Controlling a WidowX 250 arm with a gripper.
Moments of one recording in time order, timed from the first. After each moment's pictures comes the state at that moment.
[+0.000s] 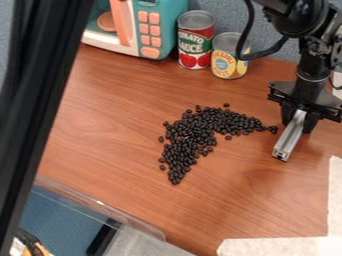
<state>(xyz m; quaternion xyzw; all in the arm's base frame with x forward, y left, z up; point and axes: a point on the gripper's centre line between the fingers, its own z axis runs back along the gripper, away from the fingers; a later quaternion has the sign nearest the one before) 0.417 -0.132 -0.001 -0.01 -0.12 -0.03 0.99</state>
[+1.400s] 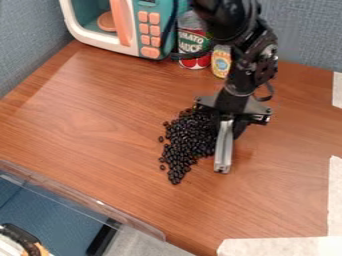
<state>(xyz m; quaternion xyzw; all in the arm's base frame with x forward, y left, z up) 0.347 -0.039 -0.001 0.08 -0.11 0.17 0.98</state>
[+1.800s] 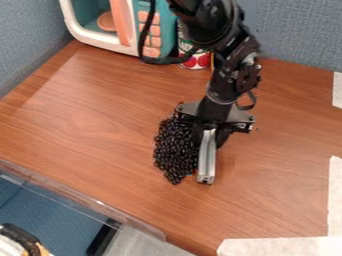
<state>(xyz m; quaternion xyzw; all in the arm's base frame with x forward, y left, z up) 0.329 -0.027 0.001 0.08 -0.10 0.19 0.97</state>
